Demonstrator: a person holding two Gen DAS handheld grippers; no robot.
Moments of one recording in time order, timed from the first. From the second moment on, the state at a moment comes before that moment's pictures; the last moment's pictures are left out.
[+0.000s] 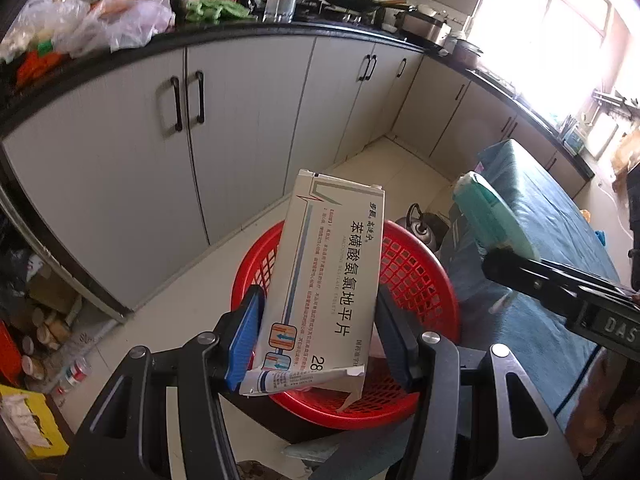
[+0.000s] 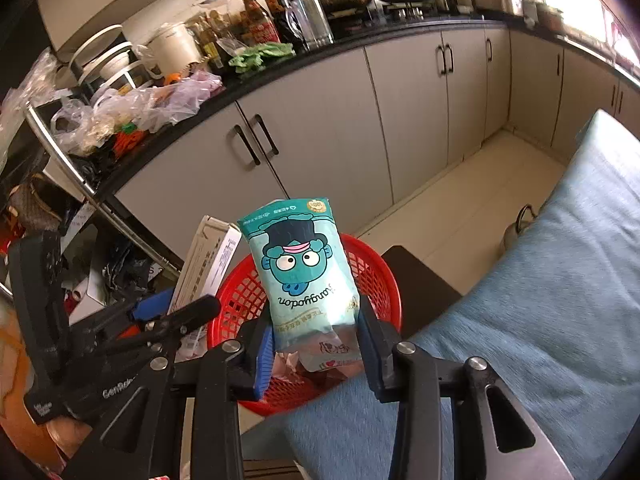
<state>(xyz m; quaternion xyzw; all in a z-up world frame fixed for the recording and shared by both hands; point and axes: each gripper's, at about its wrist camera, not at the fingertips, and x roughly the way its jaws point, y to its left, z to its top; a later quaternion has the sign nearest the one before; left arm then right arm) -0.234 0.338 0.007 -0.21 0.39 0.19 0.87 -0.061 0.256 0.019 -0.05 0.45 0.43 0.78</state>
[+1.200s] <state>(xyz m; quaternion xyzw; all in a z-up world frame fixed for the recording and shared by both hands) -0.276 0.292 0.046 -0.13 0.37 0.27 0.88 -0.111 0.179 0.045 0.01 0.40 0.41 0.82</state>
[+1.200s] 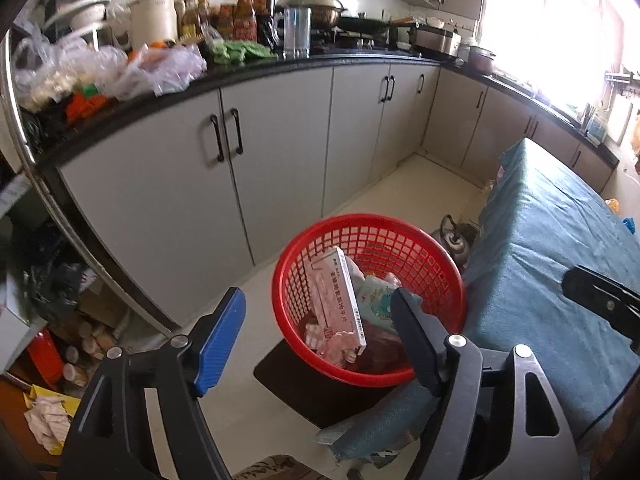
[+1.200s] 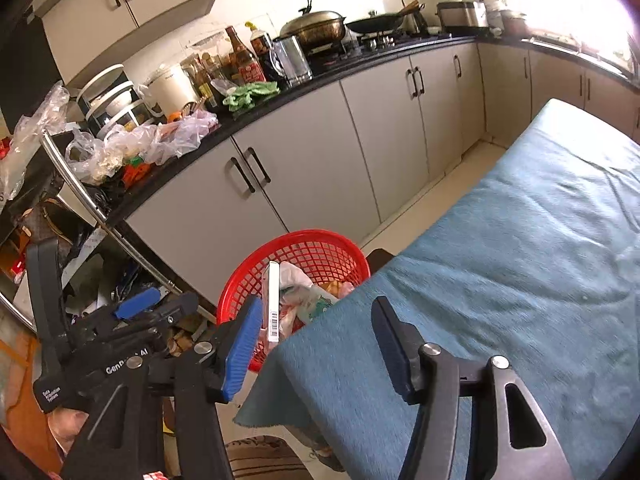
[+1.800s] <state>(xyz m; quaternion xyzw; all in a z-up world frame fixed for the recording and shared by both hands) -0.316 0.237 0.106 -0.04 0.21 0.37 0.90 -0.149 0.116 0.059 0.03 0.37 0.38 0.84</state>
